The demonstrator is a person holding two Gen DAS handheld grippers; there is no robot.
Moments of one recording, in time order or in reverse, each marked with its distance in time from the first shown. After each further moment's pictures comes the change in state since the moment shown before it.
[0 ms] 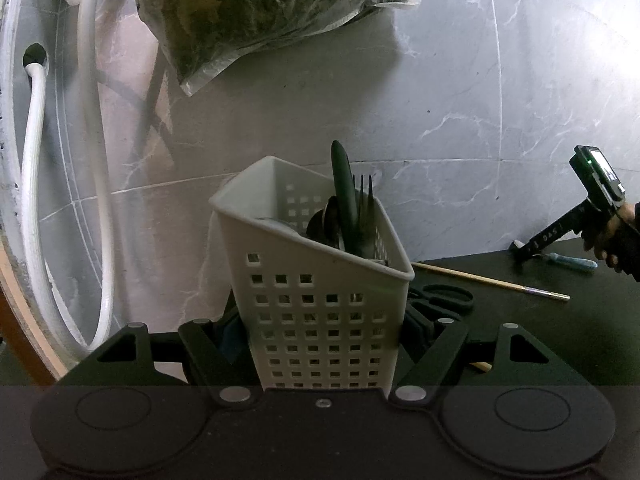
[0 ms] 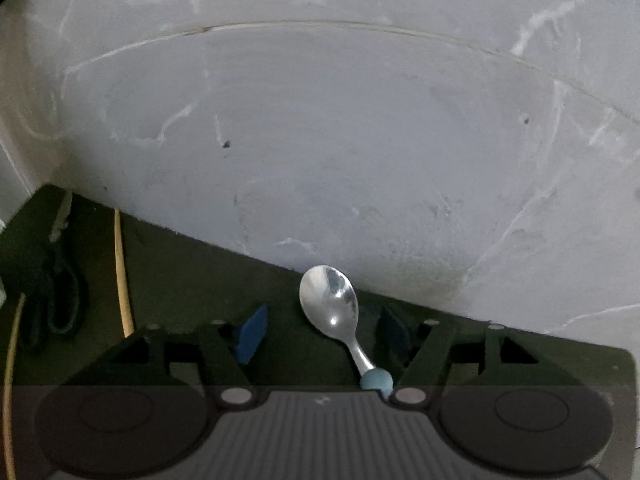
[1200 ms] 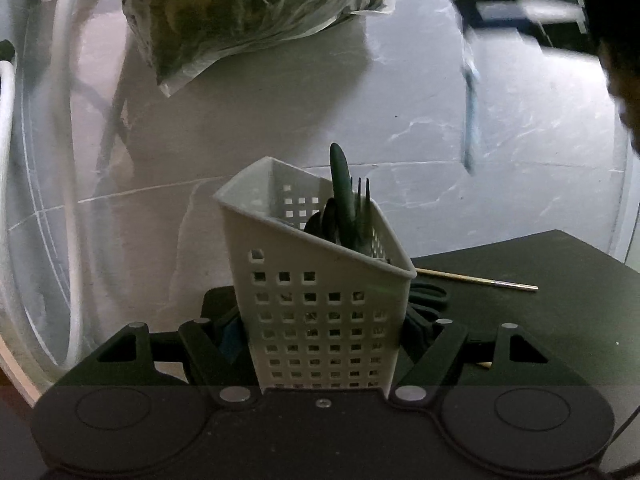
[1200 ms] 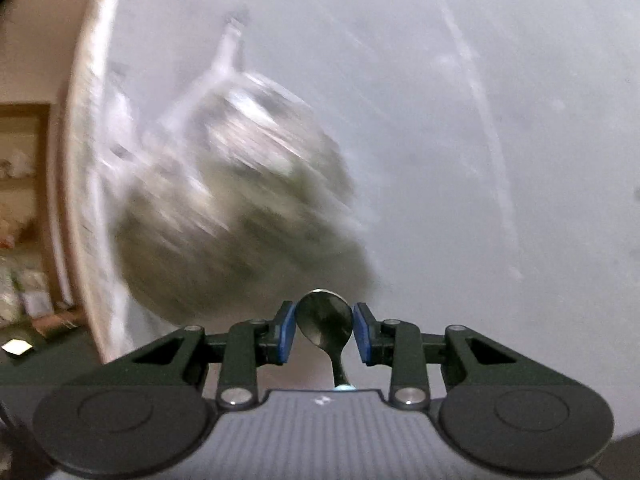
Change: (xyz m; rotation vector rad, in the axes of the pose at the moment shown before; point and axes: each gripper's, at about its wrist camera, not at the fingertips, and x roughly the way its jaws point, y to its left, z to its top) left arm 0.001 0.026 -0.008 0.032 -0.032 -0.157; right arm -0.286 0.223 -0.008 0.051 -0.826 0.263
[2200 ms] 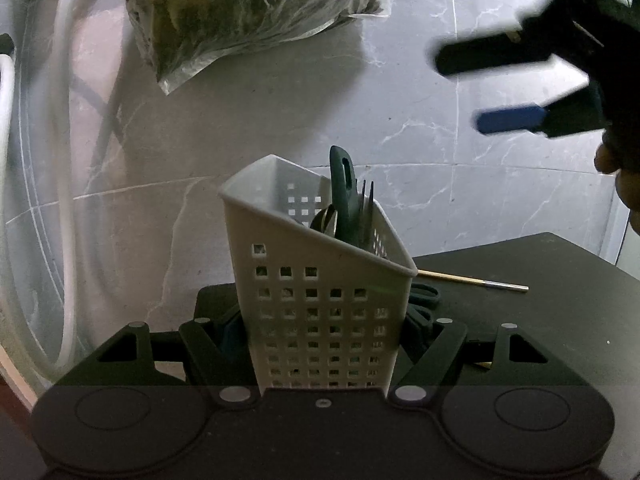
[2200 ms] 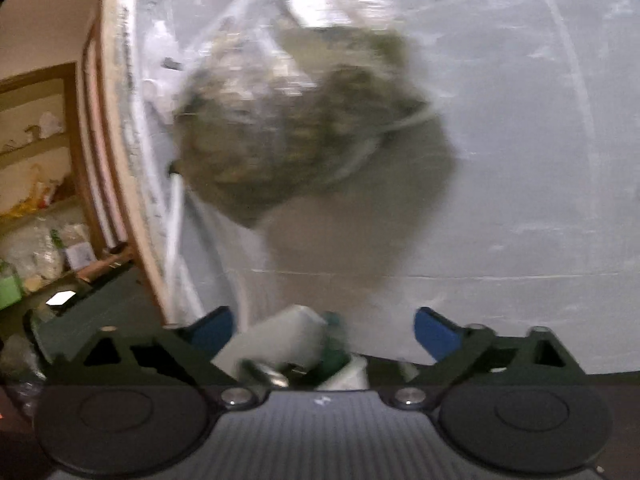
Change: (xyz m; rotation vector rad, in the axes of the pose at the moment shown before) left arm -0.001 0.003 -0.002 -0.007 -0.007 -0.020; right arm 0.019 0.014 -0.077 0.030 0.290 0.036
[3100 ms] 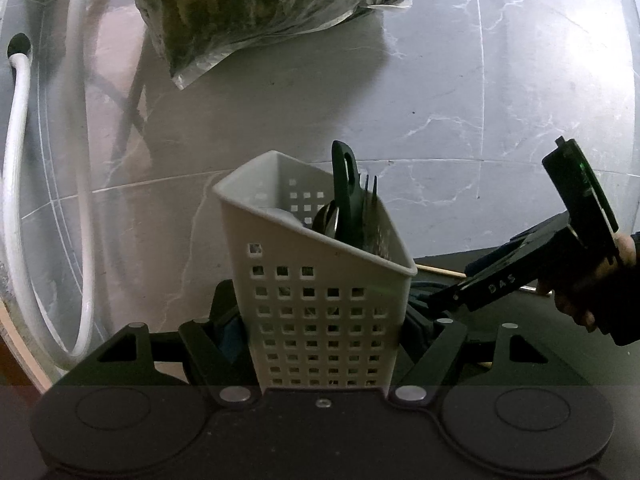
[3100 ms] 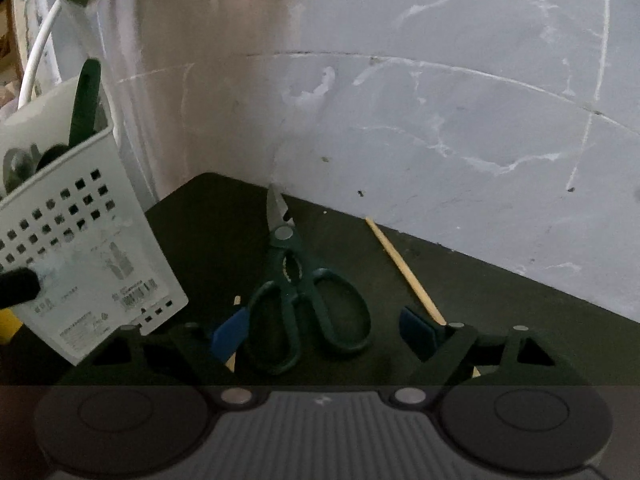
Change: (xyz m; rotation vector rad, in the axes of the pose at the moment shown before) left arm 0.008 -0.015 0.007 -0.024 0.025 0.092; right arm 0.127 -0.082 -0.074 -0.124 0.463 -0.113
